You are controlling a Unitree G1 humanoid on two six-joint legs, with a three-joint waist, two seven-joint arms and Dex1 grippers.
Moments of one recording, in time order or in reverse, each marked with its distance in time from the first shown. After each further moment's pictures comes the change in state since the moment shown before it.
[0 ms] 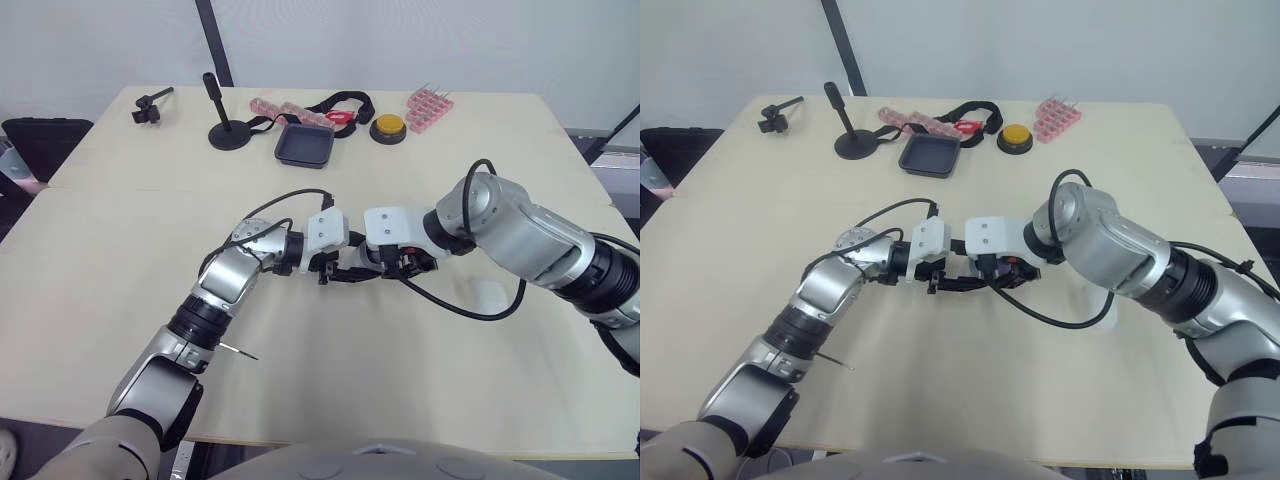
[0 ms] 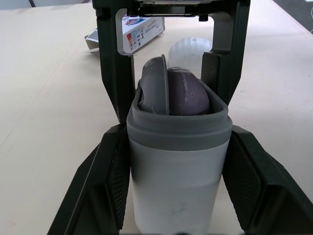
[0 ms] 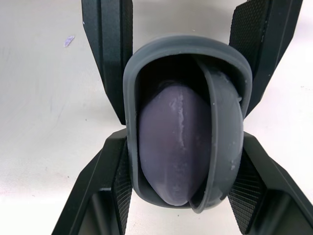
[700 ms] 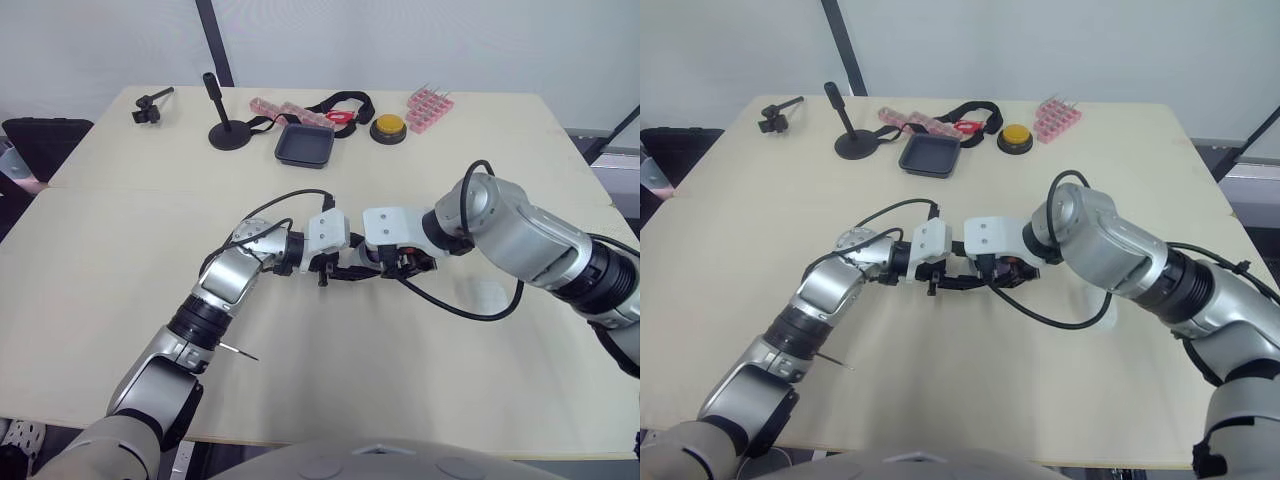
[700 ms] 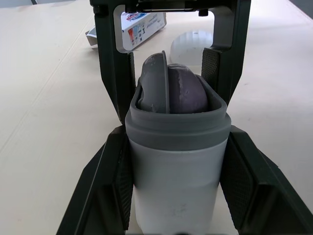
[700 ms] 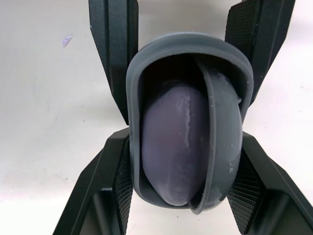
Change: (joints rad) left arm 0.000 0.000 -0.003 0.000 0.033 -0.016 0.008; right arm 0.016 0.013 -0.004 0.001 -0.027 -0.011 -0.004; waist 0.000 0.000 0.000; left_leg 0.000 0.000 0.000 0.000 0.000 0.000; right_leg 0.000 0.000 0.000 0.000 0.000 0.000
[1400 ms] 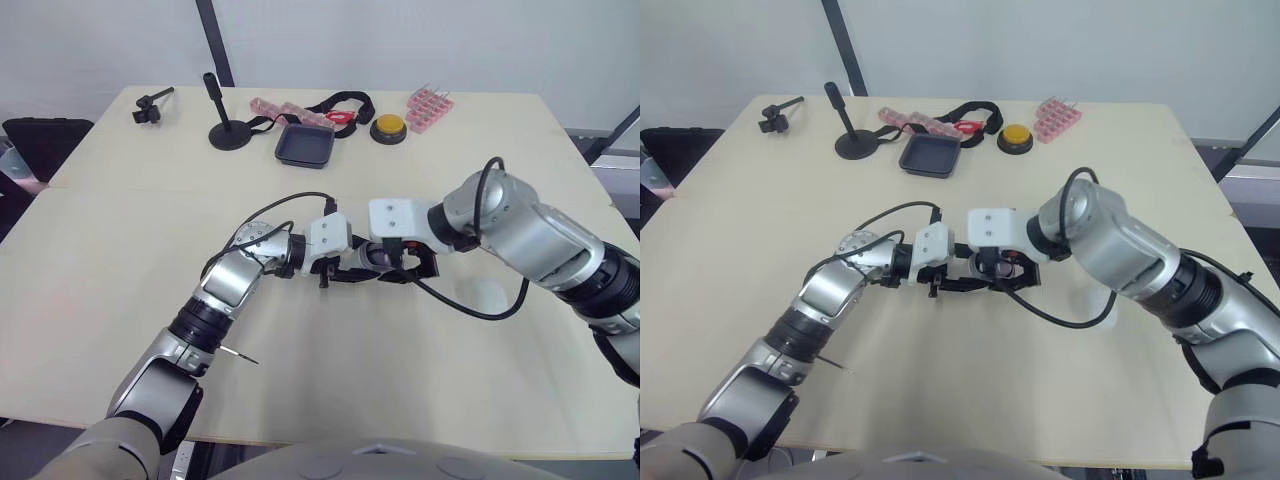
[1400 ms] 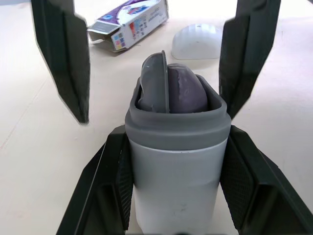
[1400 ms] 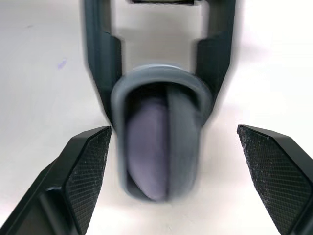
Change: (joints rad) left arm 0.027 0.010 0.010 -0.002 -0.005 -0.017 0.021; right arm 0.065 -0.007 -0.166 0.001 0.028 -0.043 -0.017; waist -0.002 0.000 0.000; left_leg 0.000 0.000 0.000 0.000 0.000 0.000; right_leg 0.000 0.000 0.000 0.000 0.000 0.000
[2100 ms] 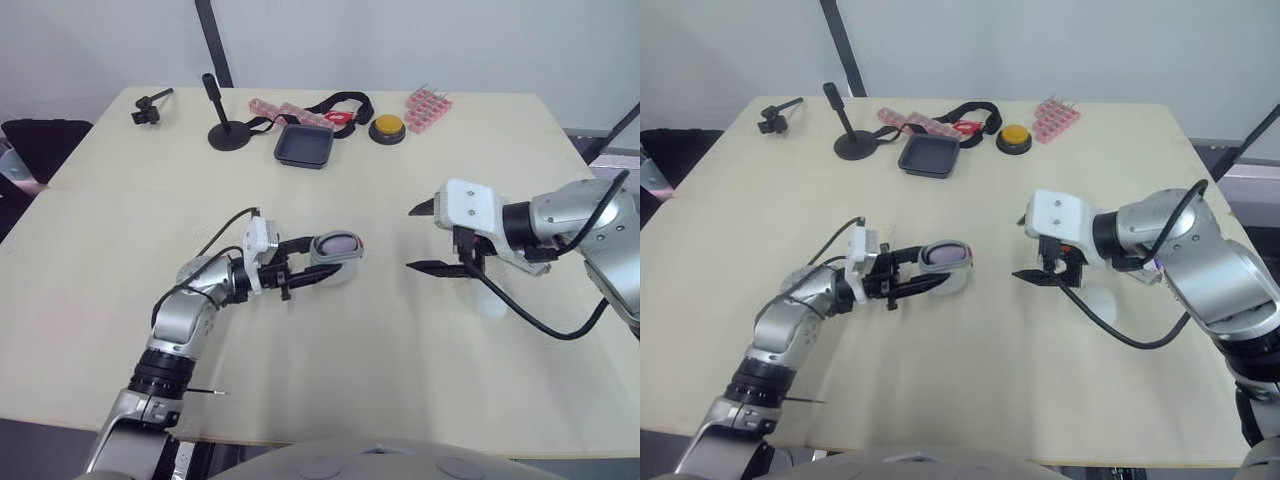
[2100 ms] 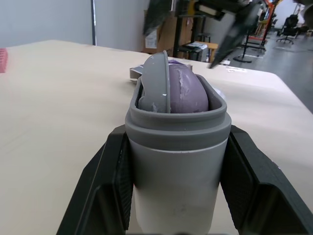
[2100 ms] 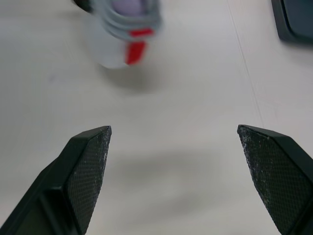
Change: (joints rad) left arm 0.298 0.003 0.245 -0.077 -0.282 -0.079 -0.069; right arm 0.338 -0.144 -0.440 -0.150 0.190 0.055 -0.125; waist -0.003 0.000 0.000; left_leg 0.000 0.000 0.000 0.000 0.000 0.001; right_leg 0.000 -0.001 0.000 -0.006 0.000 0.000
